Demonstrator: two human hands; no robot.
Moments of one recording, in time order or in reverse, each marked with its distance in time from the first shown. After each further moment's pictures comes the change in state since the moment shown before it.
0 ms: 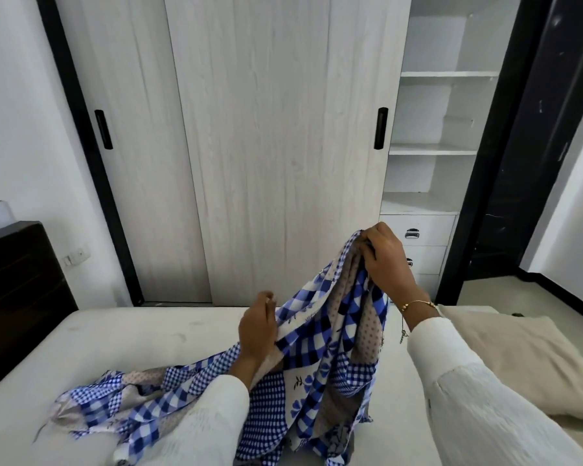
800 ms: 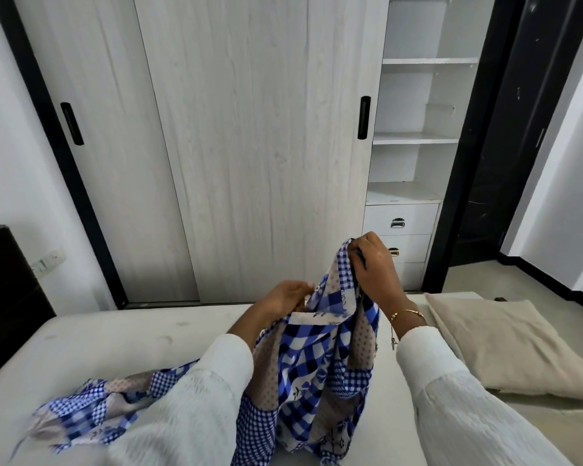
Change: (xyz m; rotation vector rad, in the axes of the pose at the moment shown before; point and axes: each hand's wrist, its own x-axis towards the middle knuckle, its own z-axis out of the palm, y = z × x) left_hand 0.044 0.073 0.012 -0.194 -0.878 -0.153; right_hand -0.023 0.015 0.012 0.049 0.005 0.098
